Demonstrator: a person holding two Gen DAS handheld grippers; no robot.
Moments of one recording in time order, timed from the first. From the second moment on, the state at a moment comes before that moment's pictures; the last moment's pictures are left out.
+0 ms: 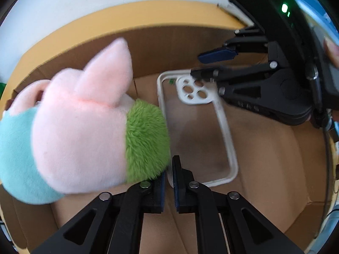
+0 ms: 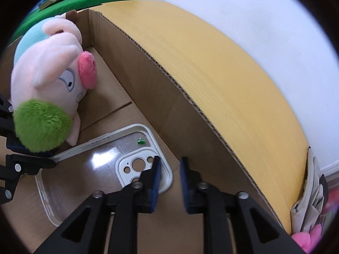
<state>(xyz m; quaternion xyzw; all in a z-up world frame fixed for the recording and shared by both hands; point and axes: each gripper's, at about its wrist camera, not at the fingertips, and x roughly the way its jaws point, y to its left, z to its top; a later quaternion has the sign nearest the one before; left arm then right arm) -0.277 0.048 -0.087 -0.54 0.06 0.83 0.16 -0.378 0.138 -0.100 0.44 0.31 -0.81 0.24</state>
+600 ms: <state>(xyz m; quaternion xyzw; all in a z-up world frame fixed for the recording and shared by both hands) -0.076 0.037 0.032 -0.28 0.05 0.96 0.08 -0.125 0.182 0.007 0.33 0.07 -0.94 0.08</state>
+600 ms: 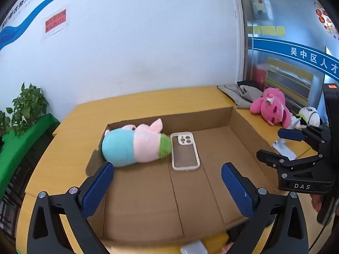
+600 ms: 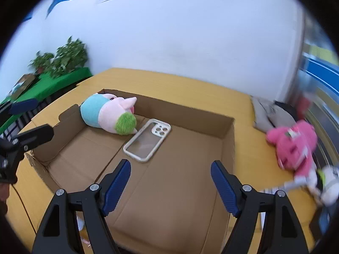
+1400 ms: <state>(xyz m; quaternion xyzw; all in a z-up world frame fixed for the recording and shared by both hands) -0.015 0.054 -0.037 -0.37 -0.03 0.91 0.16 -0.032 0.227 -0.068 0.39 0.00 -0.91 0.10</state>
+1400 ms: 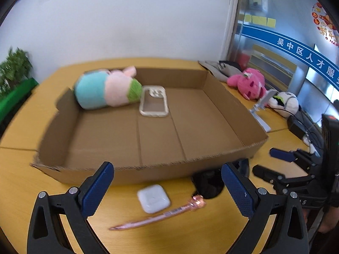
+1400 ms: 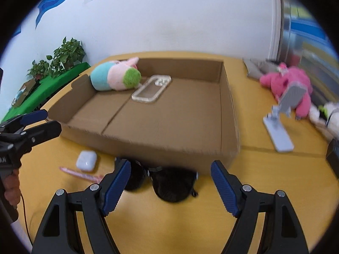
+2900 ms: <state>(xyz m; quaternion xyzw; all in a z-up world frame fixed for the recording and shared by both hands) -0.041 0.097 -0.053 -0.45 -0.09 0.84 0.27 -0.019 0.200 -0.079 0.36 0.03 -0.93 0.11</state>
